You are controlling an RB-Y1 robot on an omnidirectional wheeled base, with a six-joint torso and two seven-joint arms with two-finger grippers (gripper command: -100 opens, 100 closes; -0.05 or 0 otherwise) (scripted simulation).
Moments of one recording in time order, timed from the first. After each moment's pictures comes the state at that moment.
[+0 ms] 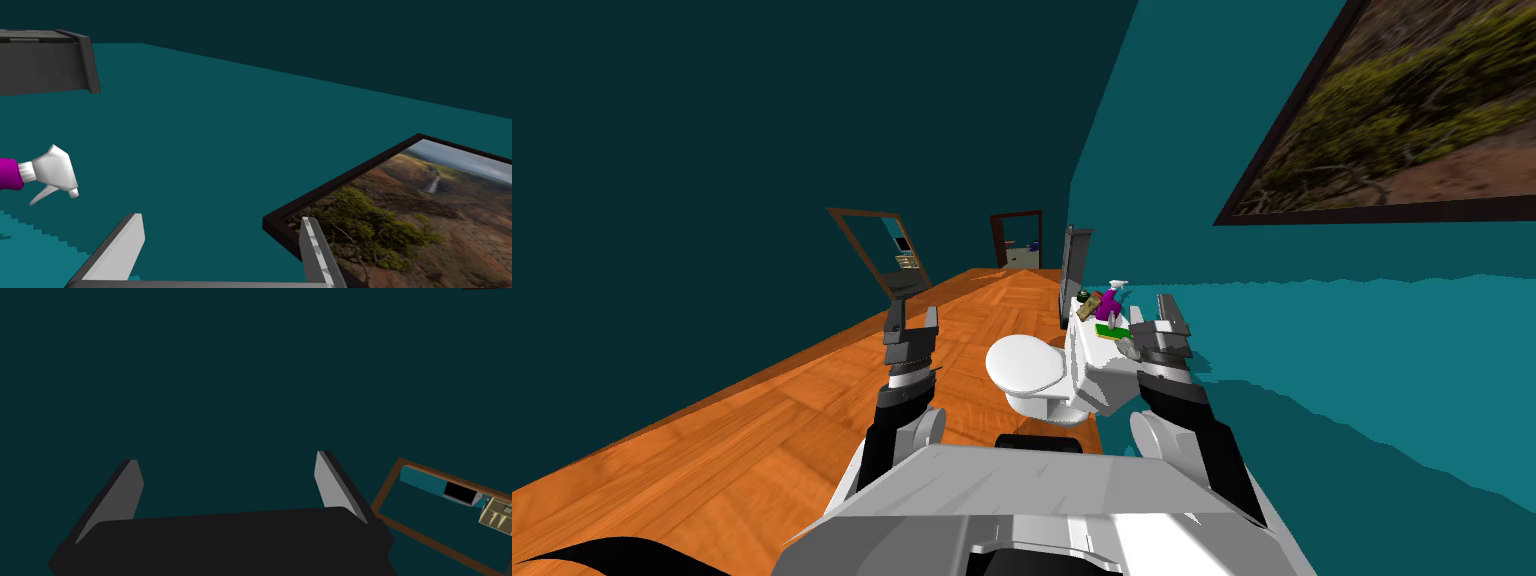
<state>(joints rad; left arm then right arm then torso) 0.53 -0.03 0.06 -2.34 -0.04 -0.58 0.02 0.50 0.02 -0.01 -2.32 -0.12 -0.41 0.09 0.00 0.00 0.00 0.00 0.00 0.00</state>
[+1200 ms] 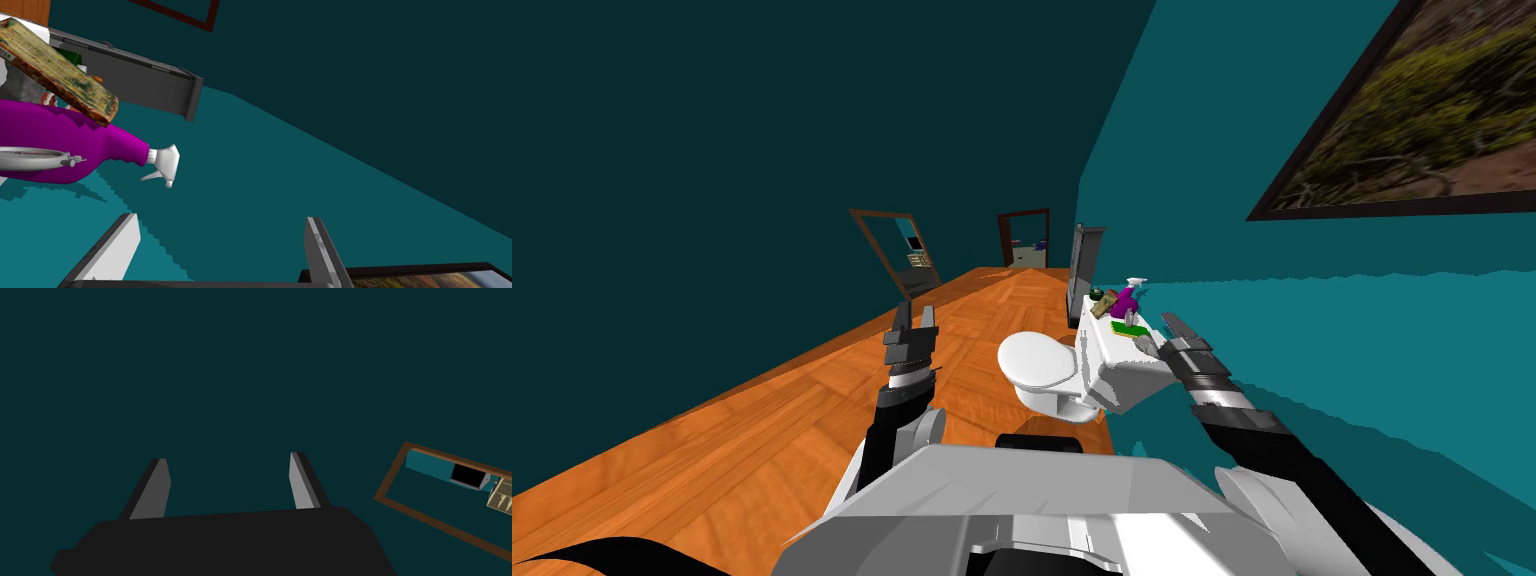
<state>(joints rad) 0.53 -0.03 0.06 -2.34 -0.04 -0.58 0.02 0.71 -0.33 -0.19 -2.36 -0.20 -0.21 0.06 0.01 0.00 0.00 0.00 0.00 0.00</state>
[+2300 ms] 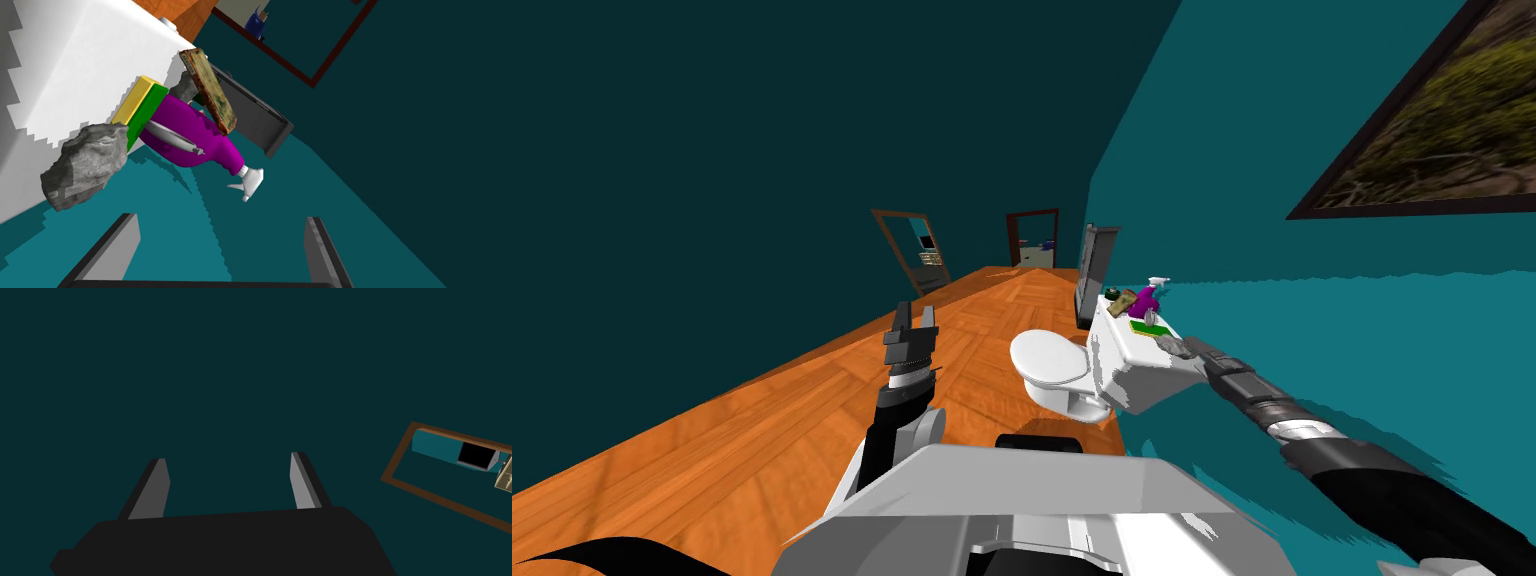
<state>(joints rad) 0.53 -0.03 0.06 -2.34 -0.04 -0.58 0.02 0.97 -0.60 -0.41 -2.38 -0.29 0.03 0.03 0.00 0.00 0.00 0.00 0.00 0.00</state>
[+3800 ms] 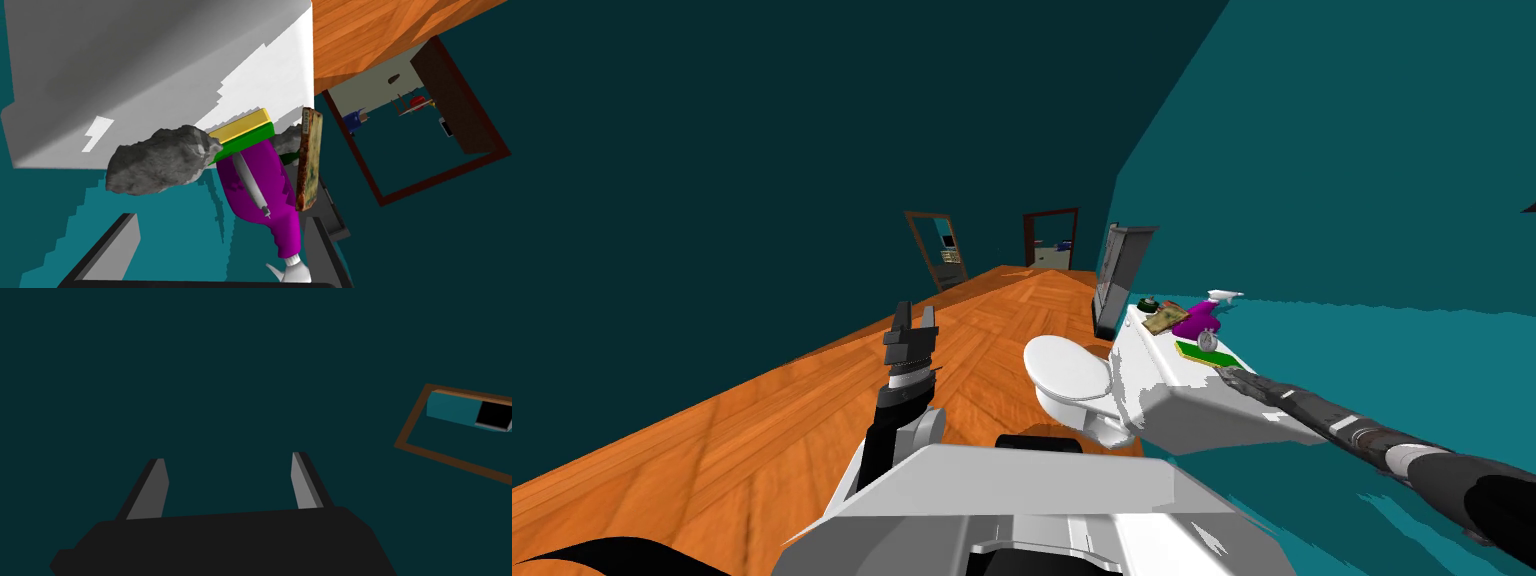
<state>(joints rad) 0.53 -0.03 0.06 -2.34 -0.04 -0.58 0.02 1.28 -1.00 -0.65 -2.25 -0.37 0.31 0.06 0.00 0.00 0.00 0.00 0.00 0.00</state>
